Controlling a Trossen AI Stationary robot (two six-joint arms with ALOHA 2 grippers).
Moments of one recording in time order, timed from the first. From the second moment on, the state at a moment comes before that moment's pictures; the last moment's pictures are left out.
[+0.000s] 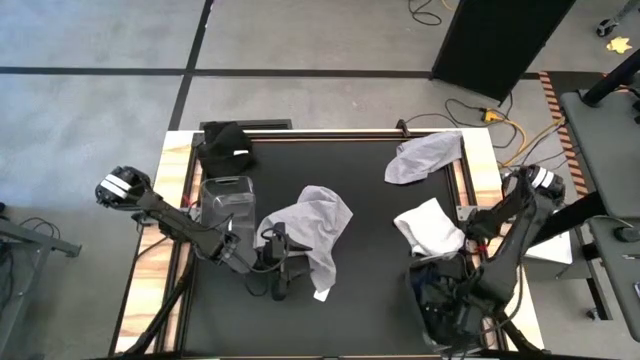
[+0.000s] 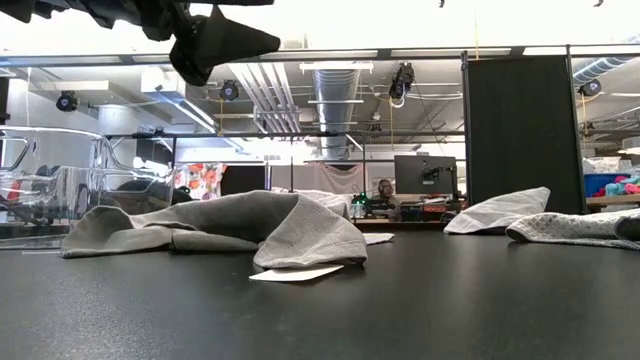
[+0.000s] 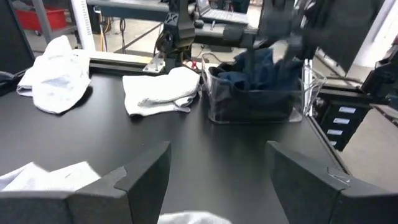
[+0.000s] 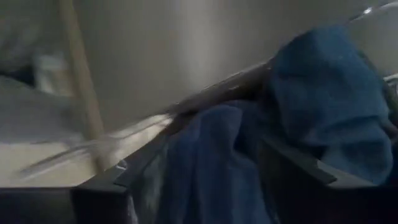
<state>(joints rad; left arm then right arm) -0.50 1.46 0.66 0.57 -0.54 -0.25 0.99 1.49 1.11 -0.96 0.15 1.20</state>
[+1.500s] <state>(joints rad) -0.20 1.36 0.97 -0.44 -0.38 -0.42 1.02 1.45 1.09 -0.92 -0.07 1.56</state>
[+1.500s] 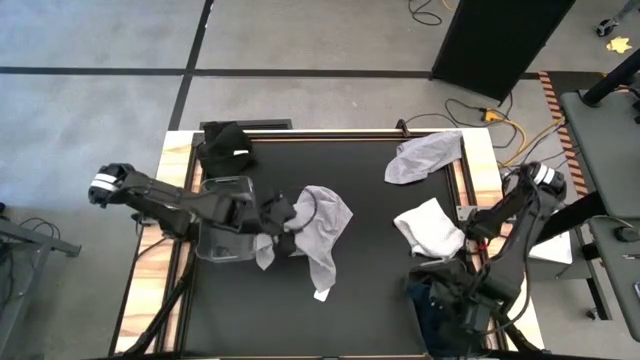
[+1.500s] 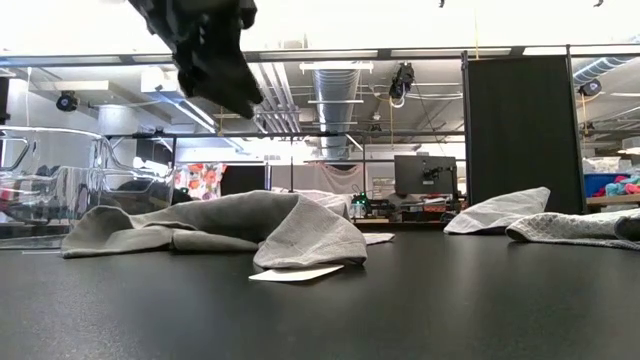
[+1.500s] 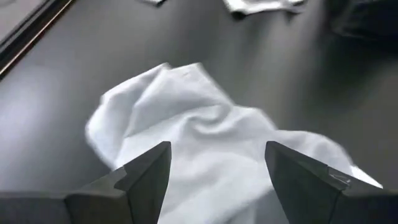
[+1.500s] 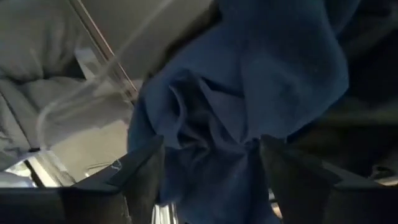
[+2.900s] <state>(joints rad) 1.01 1.56 1.21 -0.92 -0.20 -0.45 1.04 1.52 1.26 -0.87 0.64 1.12</state>
